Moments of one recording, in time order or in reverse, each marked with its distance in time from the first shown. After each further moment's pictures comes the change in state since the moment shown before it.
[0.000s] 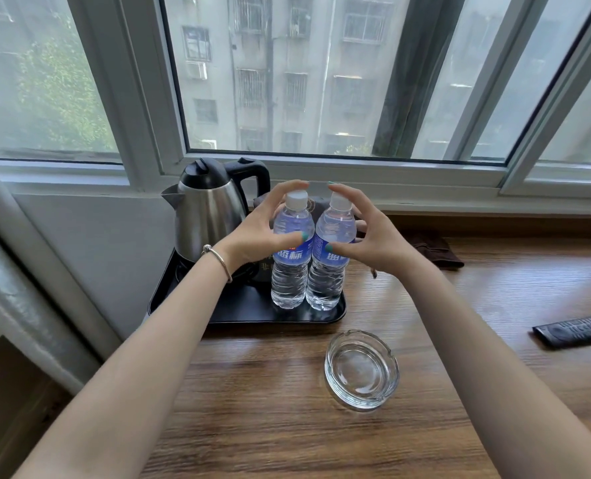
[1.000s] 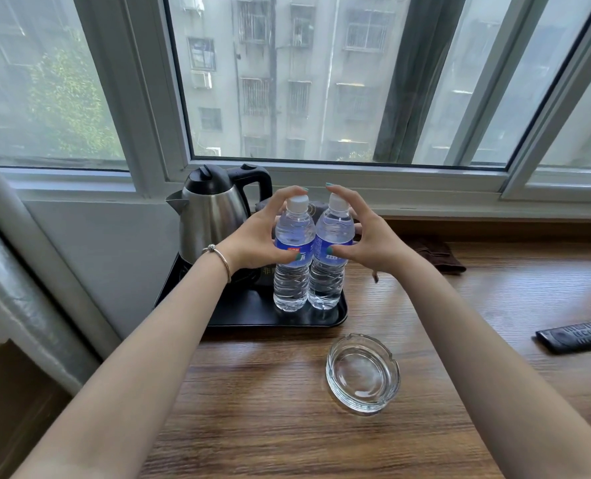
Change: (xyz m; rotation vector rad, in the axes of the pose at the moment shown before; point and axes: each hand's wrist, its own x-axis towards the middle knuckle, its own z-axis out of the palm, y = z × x) left_hand -0.002 -0.002 -0.007 0.224 -0.049 -0.014; right_hand 0.010 0.006 0.001 -0.123 -0.028 -0.003
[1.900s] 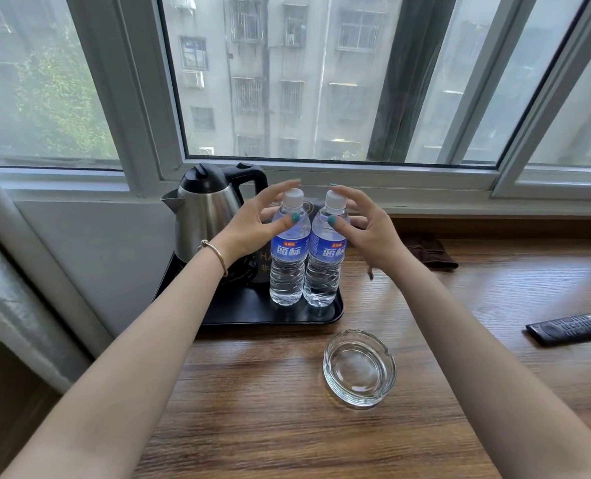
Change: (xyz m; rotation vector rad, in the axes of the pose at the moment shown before) left_hand 0.007 0.000 -0.003 -0.214 0.131 -0.009; right_hand -0.005 -0.002 0.005 0.281 0.231 -0.027
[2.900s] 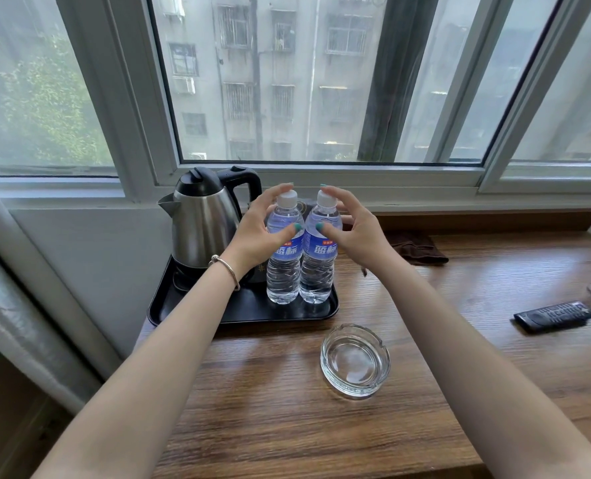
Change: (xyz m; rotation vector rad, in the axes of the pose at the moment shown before) left_hand -0.012 0.007 0.025 0.122 0.156 0.038; right_hand -0.004 -0.003 0.008 -0.158 0.031 0.021
